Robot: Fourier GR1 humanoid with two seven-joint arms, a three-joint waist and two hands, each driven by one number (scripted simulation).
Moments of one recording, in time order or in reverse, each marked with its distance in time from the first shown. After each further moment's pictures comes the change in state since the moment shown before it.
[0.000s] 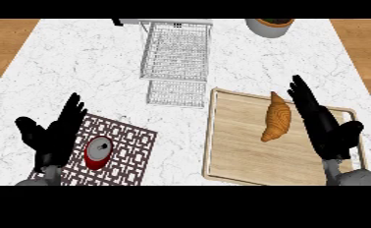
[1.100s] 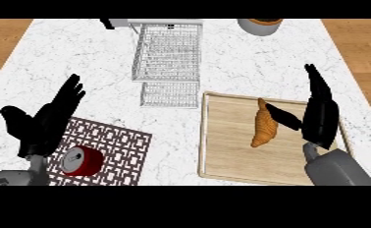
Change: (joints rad) left arm -0.057 0.105 -0.032 -0.137 -0.040 -0.101 0.047; right arm -0.150 0.030 0.106 0.150 0.945 -0.650 0.491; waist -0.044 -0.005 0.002
